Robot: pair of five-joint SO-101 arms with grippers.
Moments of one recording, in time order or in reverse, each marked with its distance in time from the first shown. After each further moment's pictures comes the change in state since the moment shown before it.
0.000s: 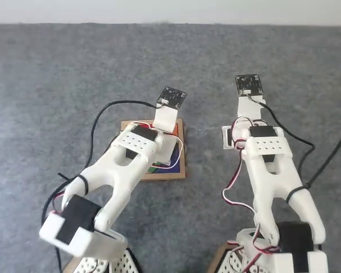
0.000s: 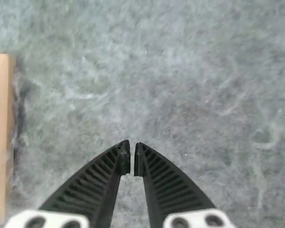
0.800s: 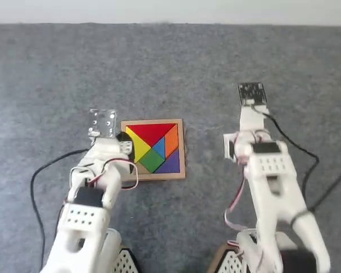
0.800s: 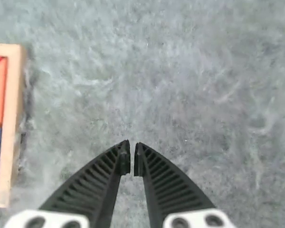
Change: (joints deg) left arm -17.9 -63.4 44.0 -17.6 0.3; right arm -0.1 -17.6 15.2 -4.3 0.0
